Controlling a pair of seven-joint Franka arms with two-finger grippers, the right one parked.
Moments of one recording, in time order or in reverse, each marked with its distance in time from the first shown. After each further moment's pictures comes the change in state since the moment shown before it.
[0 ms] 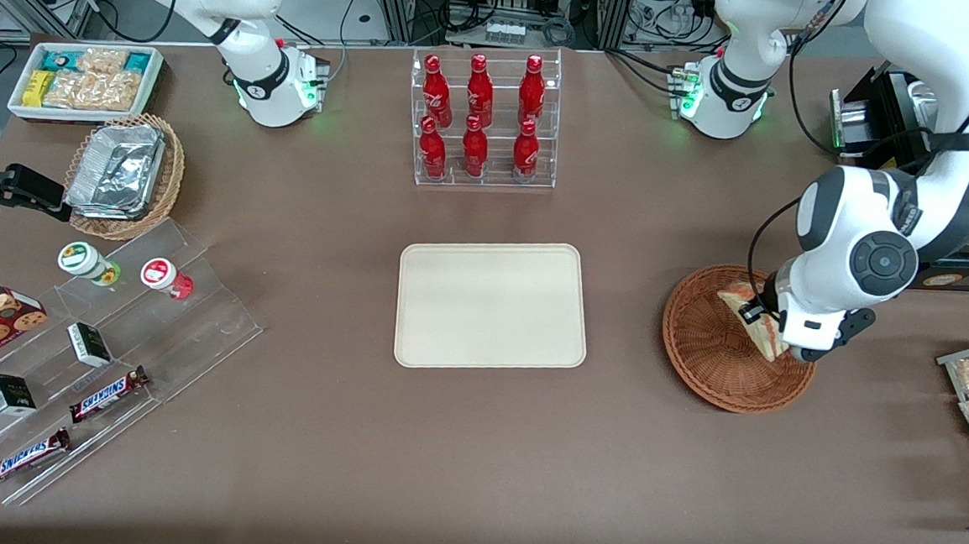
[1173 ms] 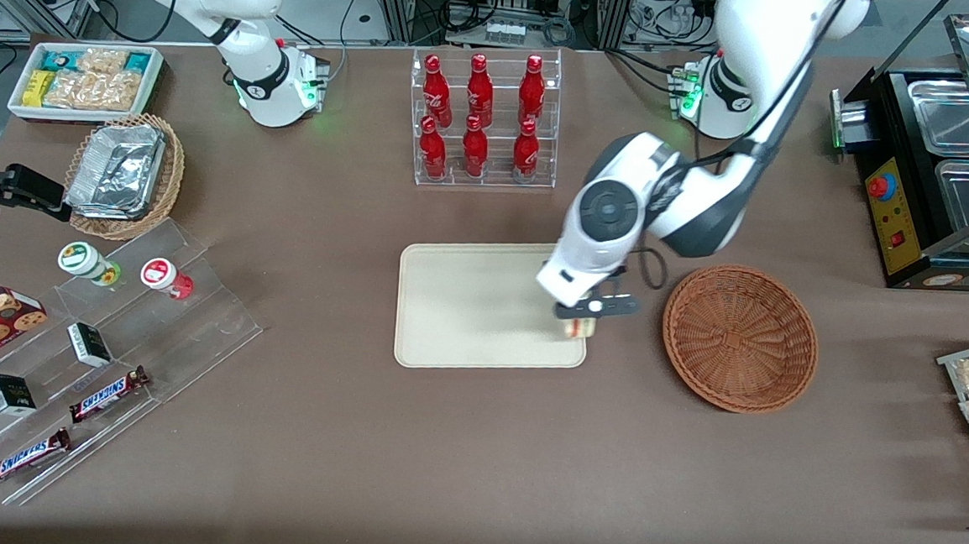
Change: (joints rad) arm -0.446 0.276 -0.070 0.346 -0.038 -0.025 0.004
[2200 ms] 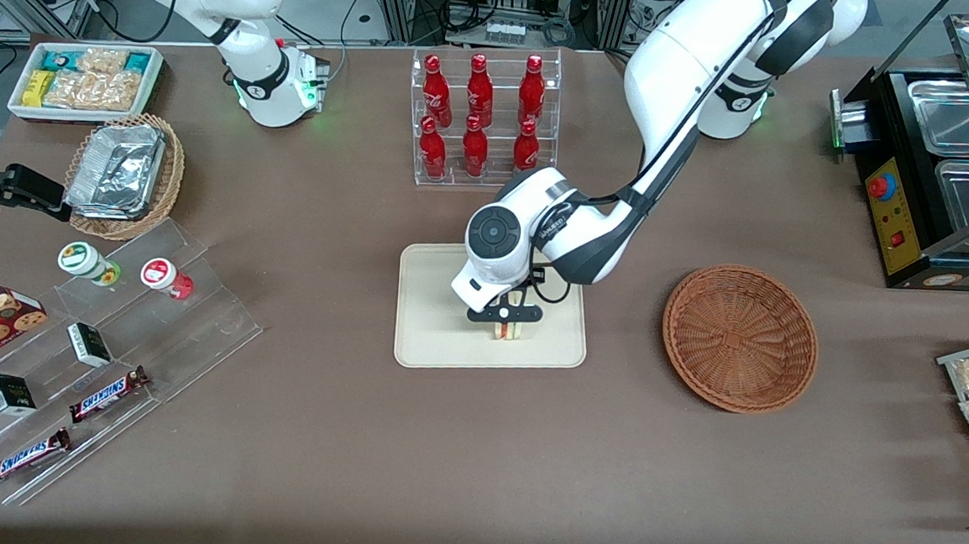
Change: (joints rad) arm -0.149 0.276 0.007 0.246 0.049 0.010 -0.119
